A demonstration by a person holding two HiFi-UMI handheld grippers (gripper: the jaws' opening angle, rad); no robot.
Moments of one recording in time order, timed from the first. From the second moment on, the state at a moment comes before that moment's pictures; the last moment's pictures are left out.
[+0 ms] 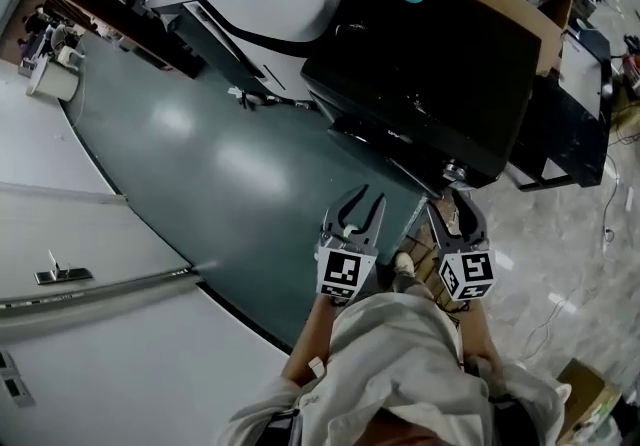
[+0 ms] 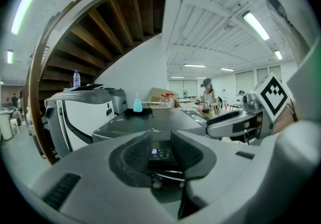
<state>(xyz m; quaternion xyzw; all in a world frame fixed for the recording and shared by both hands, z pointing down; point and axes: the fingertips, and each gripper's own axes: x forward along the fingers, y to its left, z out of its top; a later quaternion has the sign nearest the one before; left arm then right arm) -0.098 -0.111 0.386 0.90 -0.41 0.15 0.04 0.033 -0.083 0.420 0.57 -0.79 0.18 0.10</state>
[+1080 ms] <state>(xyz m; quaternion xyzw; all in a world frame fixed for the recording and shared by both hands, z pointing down) -0.084 -0.185 0.461 0.97 -0.16 0.19 0.05 0.072 -0.097 0.495 0.80 -0.55 0.21 0.14</state>
